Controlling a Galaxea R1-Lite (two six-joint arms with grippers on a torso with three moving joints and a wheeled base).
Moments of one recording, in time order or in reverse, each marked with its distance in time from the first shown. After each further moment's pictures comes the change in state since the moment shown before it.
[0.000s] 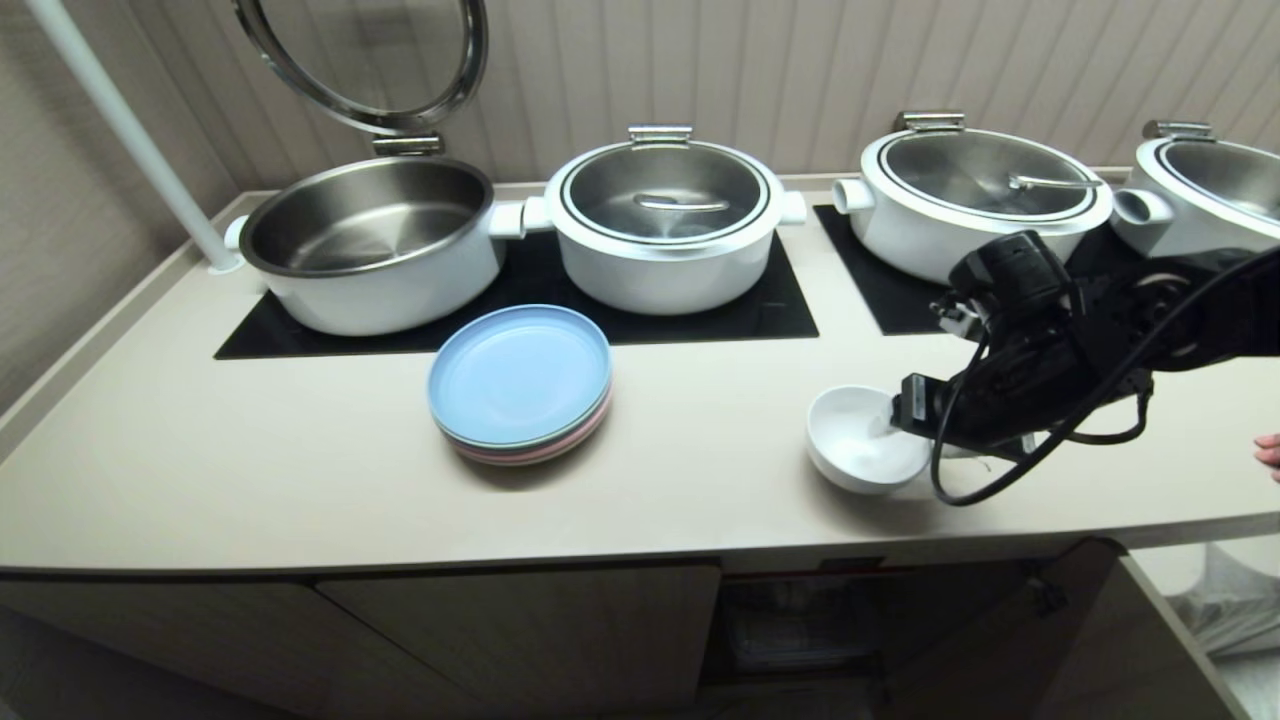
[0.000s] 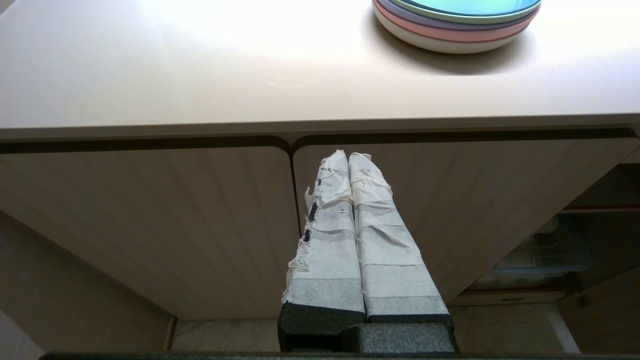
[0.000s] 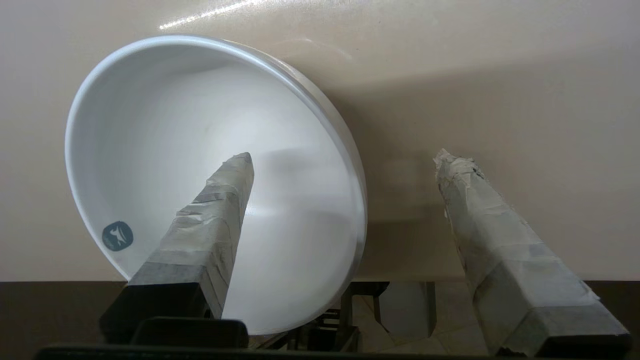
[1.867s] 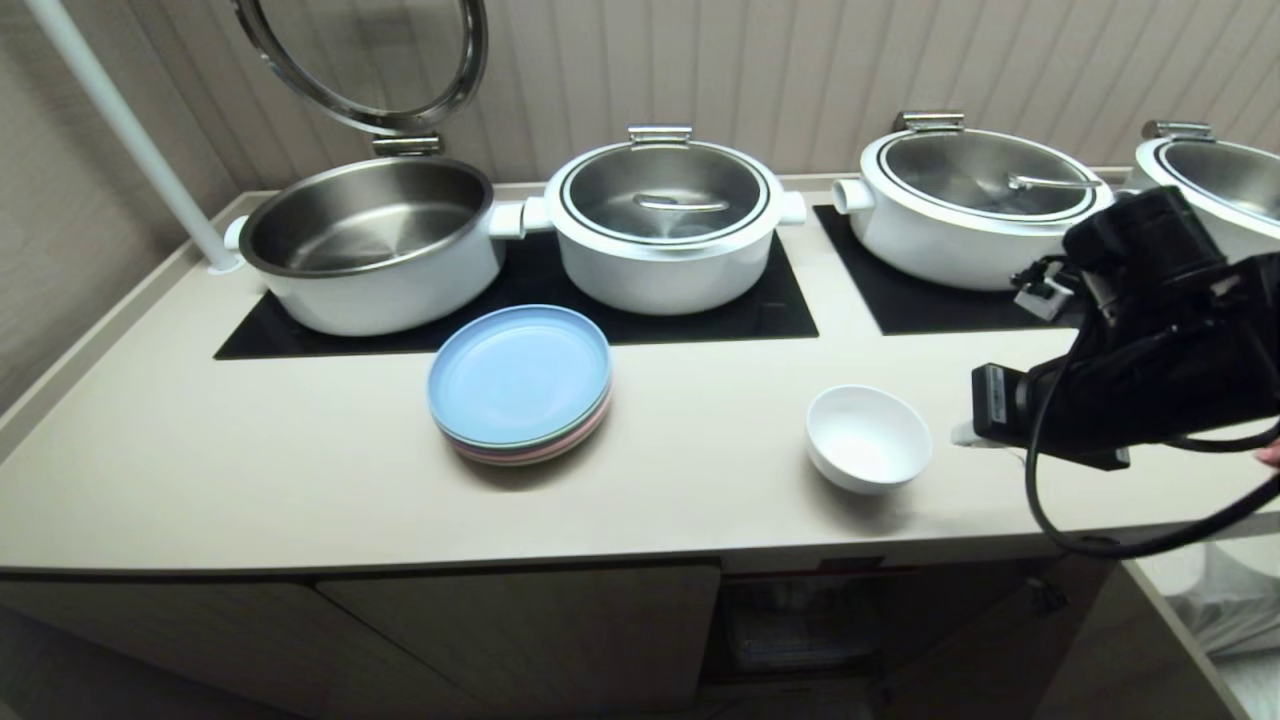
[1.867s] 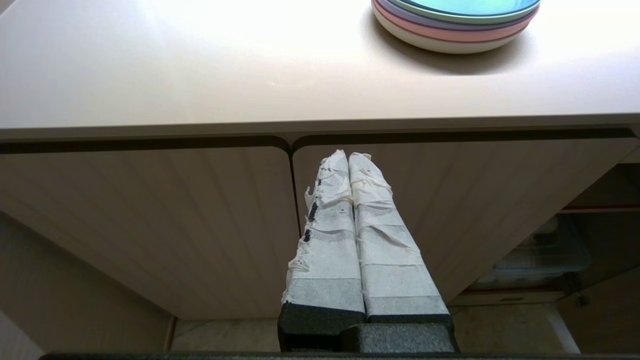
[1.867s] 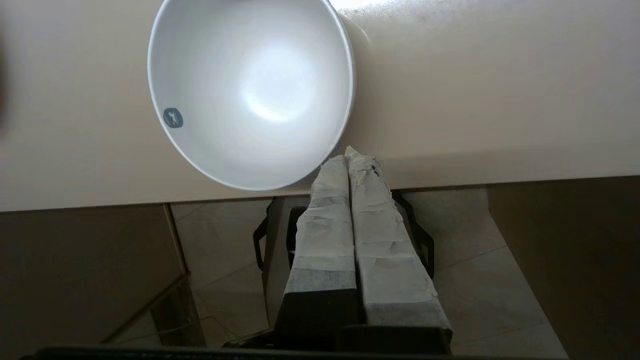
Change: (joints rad) left arm 0.000 0.000 0.000 0.000 0.000 0.000; right arm 0.015 -0.250 0.143 0.016 -0.003 -0.014
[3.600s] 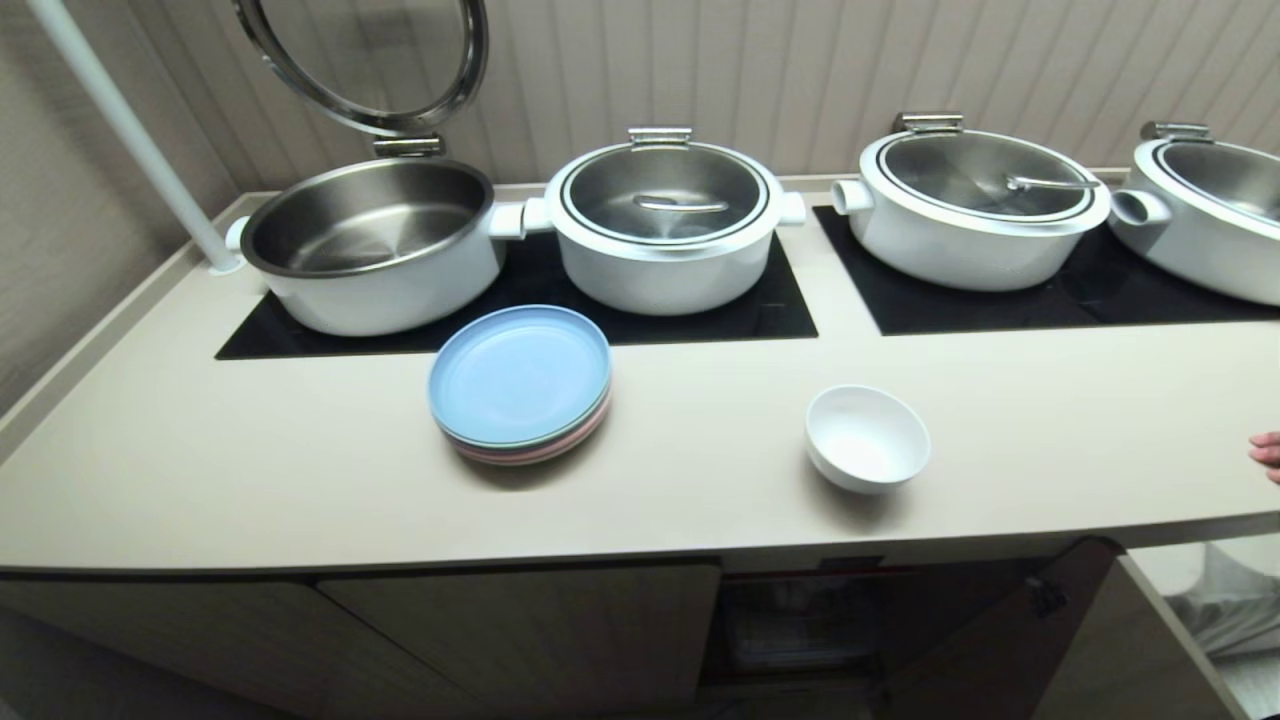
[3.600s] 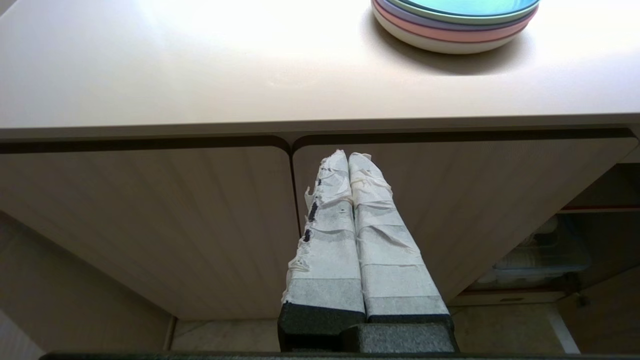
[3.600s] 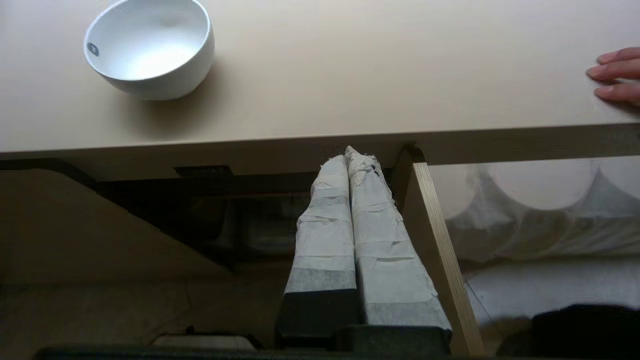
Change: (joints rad) left arm 0.000 0.000 0.000 0.000 0.000 0.000; right arm -0.199 -0.996 1.045 -0.707 -0.113 -0.395
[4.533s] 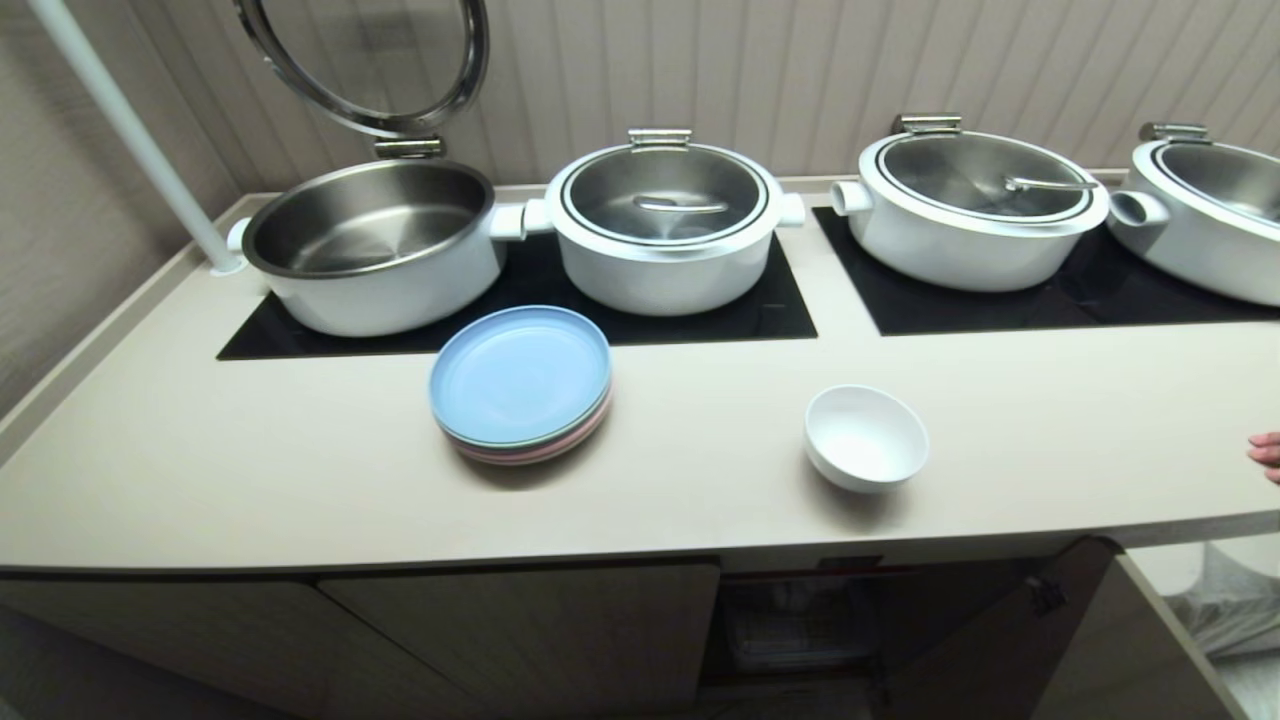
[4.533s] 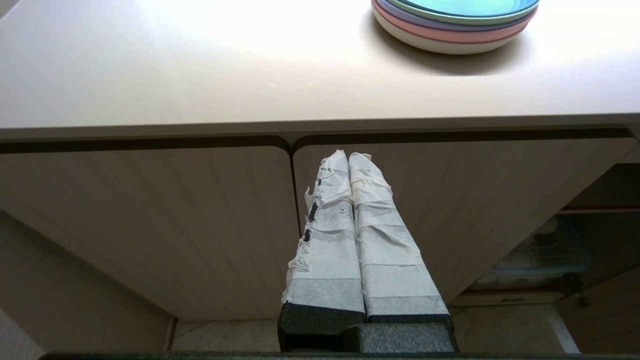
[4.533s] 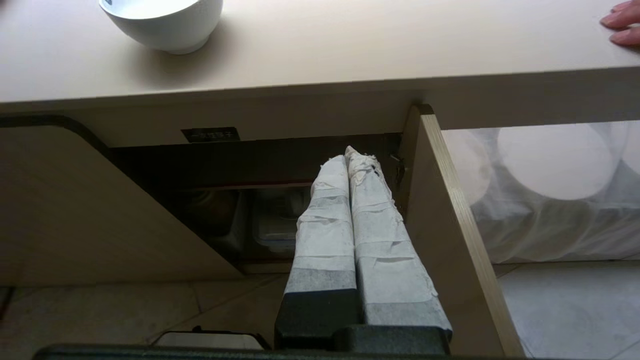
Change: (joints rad) left arm 0.000 0.000 0.000 0.000 0.000 0.000; right arm 0.131 -0.347 0.223 0.073 -0.103 0.027
